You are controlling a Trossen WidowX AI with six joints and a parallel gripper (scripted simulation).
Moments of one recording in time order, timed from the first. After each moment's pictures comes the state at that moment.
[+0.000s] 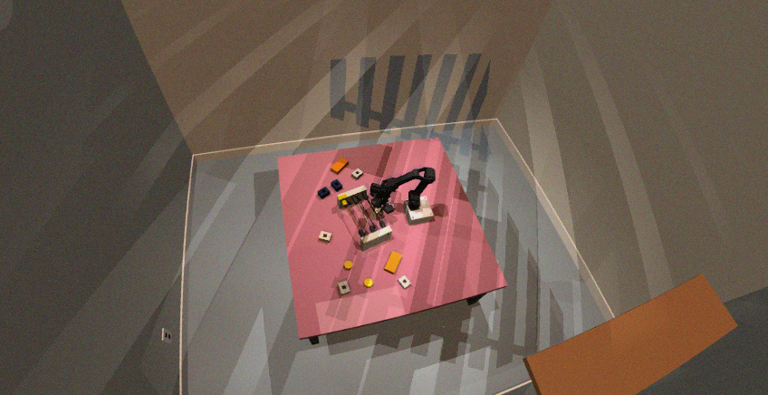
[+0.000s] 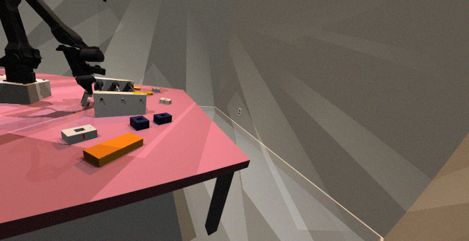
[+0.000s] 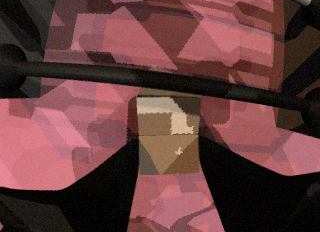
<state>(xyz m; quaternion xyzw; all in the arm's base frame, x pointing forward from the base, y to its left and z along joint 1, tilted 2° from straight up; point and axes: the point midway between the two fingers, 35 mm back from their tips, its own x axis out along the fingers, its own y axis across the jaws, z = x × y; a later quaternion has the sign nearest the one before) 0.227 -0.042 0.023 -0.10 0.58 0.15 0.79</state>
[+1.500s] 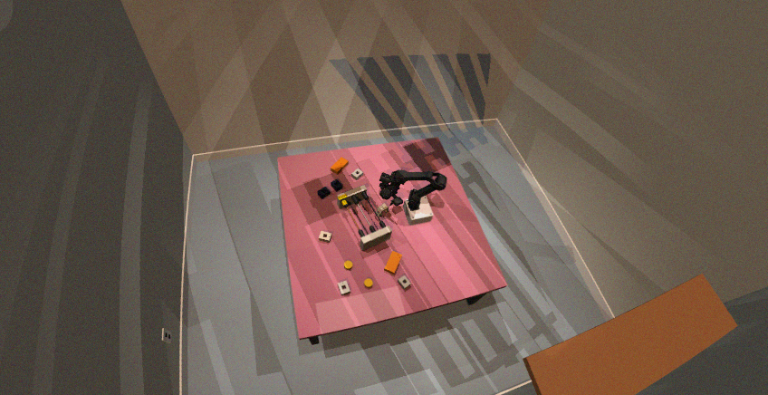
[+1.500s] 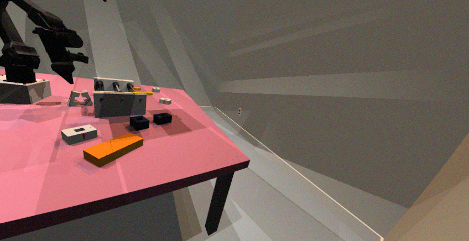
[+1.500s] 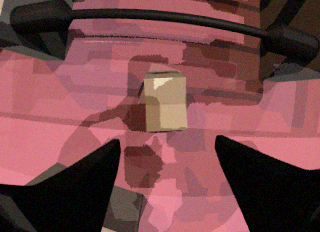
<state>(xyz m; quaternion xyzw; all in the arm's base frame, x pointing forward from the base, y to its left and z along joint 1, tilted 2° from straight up) 0.166 -0.059 0.069 -0.09 0.59 0.14 0.79</state>
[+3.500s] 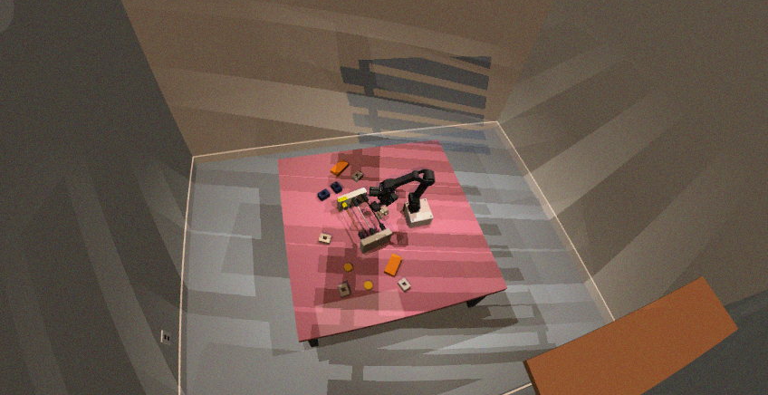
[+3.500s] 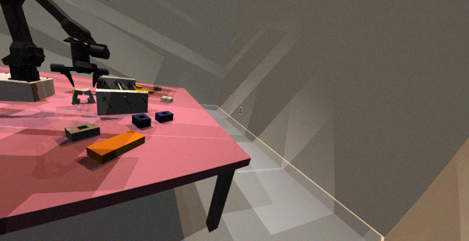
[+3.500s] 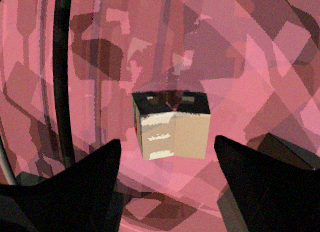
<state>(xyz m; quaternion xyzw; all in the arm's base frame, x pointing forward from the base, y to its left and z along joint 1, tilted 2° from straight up) 0.204 -0.048 0.041 0.42 0.57 -0.38 0.60</state>
